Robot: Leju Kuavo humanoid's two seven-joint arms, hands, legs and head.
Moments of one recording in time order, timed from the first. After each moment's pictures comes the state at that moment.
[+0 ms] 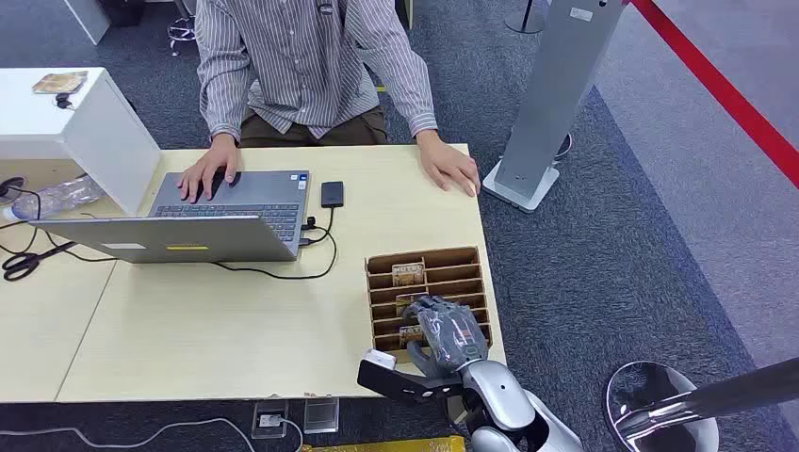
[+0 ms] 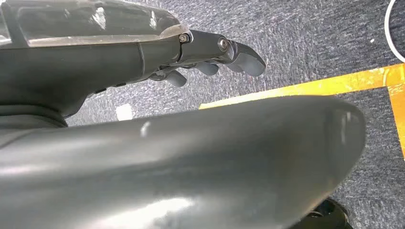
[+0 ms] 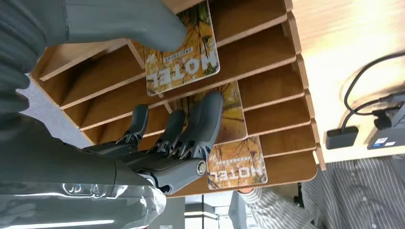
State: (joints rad) left arm -0.11 0.11 -1.26 -0.22 1.14 0.21 0.01; right arm -0.19 -0.16 0.90 -1.53 1.05 -0.12 0.38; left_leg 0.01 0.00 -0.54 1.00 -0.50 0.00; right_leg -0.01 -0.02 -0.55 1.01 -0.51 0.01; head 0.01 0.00
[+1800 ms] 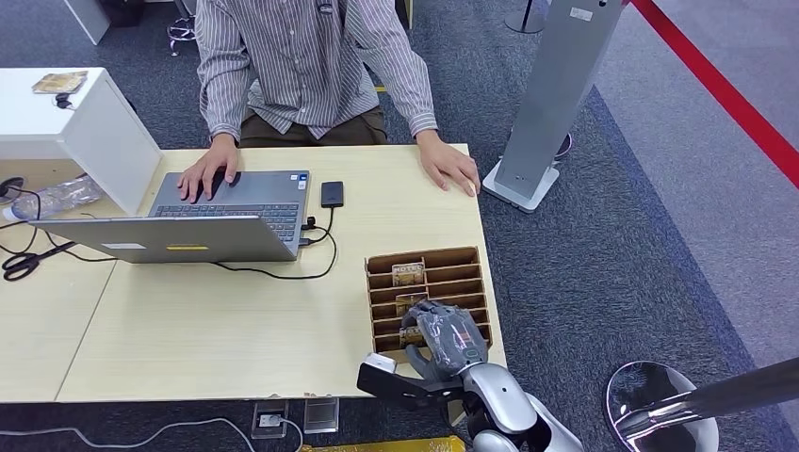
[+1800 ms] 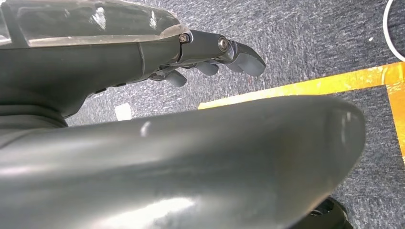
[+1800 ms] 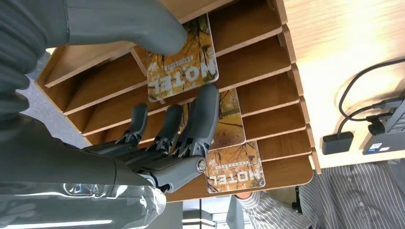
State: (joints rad) left arm -0.11 0.12 -1.26 -0.22 1.14 0.20 0.00; right arm -0.18 -0.17 0.90 -1.55 1.03 -0.09 0.38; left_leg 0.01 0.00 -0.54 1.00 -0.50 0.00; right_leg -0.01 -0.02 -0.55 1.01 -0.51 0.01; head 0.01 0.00
